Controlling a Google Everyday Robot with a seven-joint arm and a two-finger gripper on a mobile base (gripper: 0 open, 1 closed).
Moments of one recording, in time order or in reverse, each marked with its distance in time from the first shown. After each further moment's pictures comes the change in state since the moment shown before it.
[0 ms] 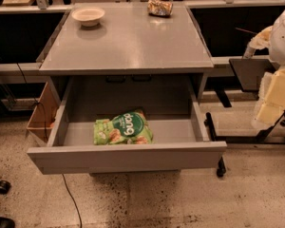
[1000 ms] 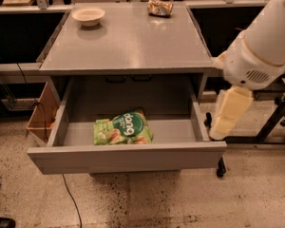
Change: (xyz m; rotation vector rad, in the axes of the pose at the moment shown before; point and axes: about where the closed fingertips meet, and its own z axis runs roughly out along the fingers) arm -0.044 0.011 0.066 -0.075 -0.074 -0.016
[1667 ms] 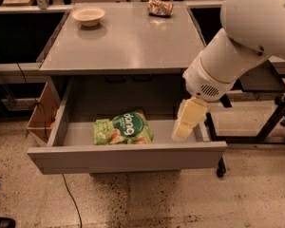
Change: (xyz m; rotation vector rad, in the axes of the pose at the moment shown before) arm -0.050 -0.003 0.070 -0.023 -0.086 0.034
